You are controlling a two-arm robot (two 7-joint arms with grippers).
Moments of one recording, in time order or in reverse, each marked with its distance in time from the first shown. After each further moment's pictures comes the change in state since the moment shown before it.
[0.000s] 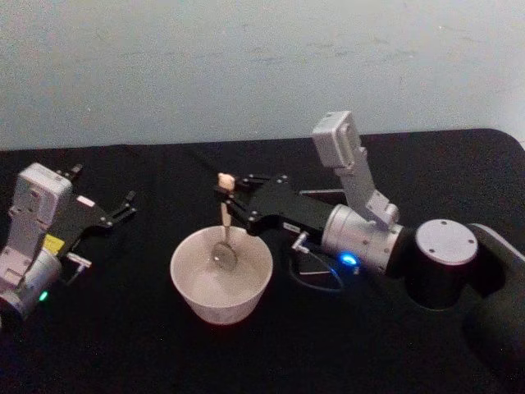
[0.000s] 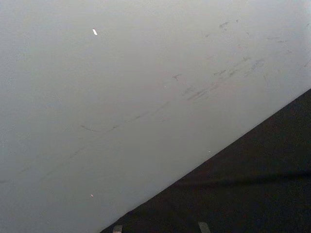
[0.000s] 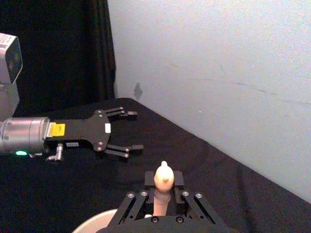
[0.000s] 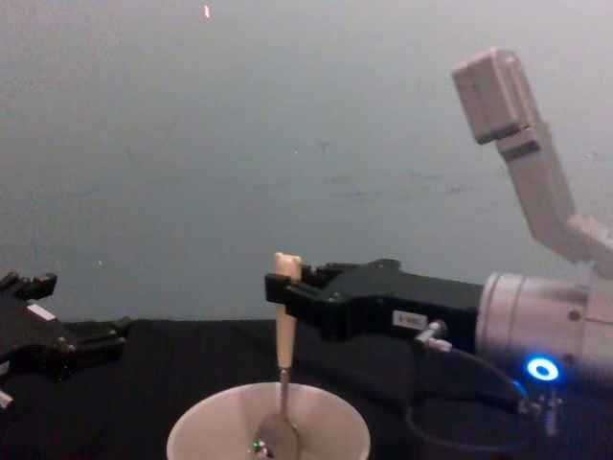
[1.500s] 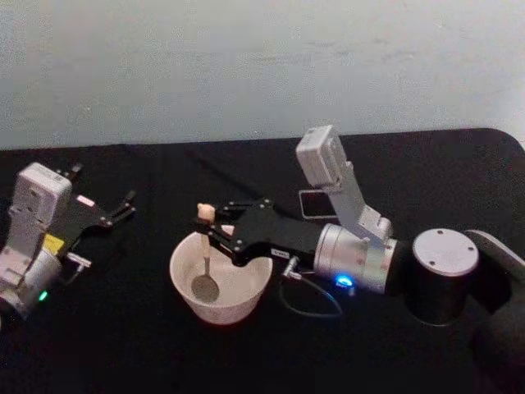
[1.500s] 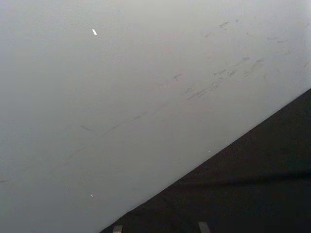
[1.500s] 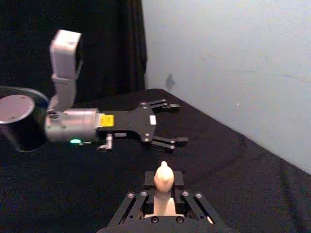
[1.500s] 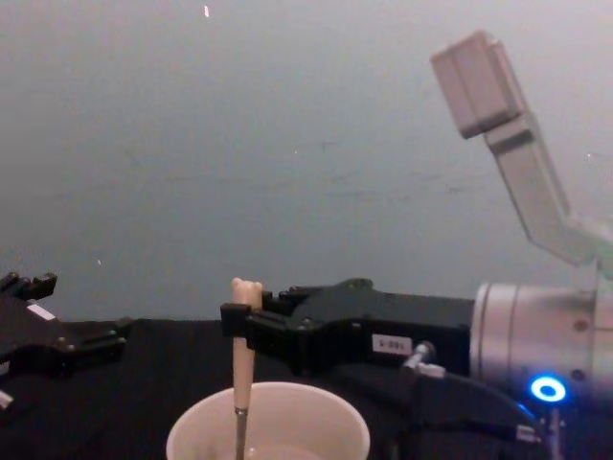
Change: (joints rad) left arm 0.000 0.000 0.000 0.000 0.000 0.000 0.000; right arm -0.037 0.067 -0.064 -0.147 0.046 0.101 0.019
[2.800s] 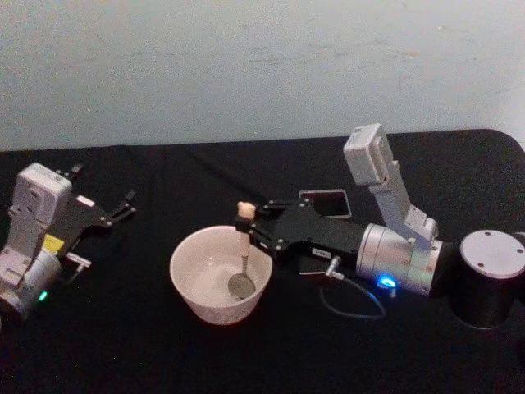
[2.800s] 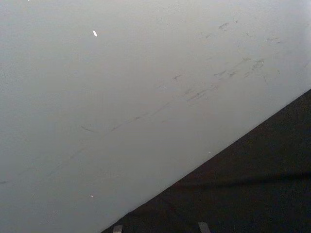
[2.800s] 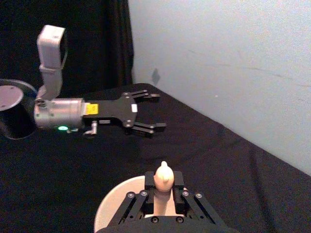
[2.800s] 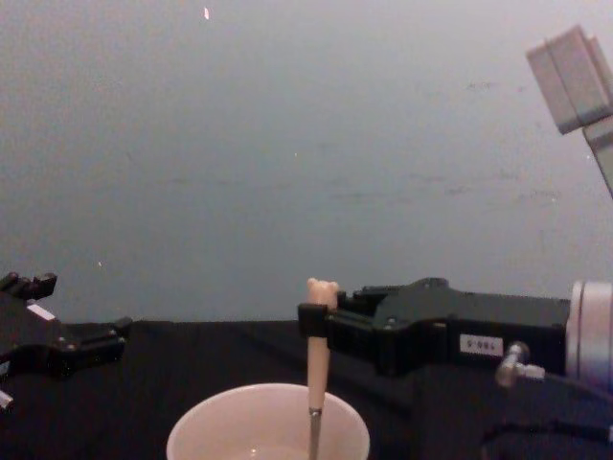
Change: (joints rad) left arm 0.000 0.000 0.000 0.000 0.000 0.000 0.000; right arm -0.056 0.084 0.076 -0.064 0.015 0.015 0.025
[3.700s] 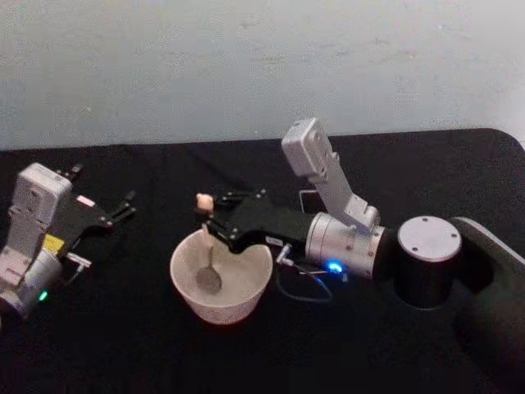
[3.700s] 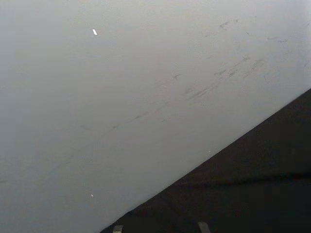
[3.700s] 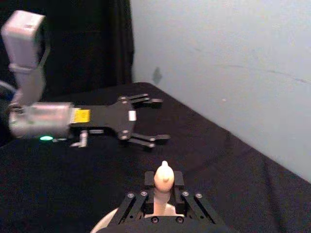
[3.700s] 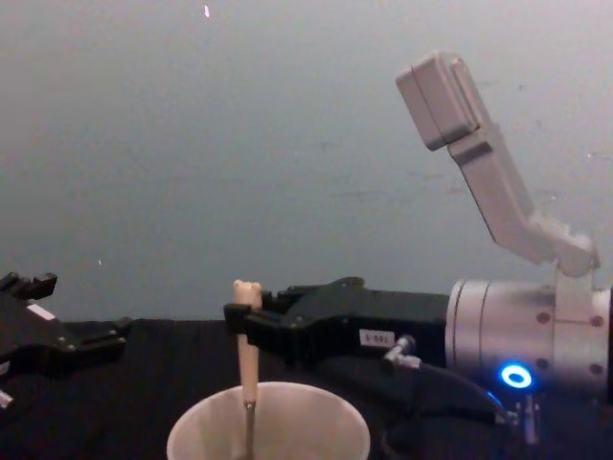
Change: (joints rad) left arm 0.000 0.000 0.000 0.000 0.000 0.000 0.000; right arm 0.116 -0.138 -0.080 0.171 -0.069 -0.027 -0.033
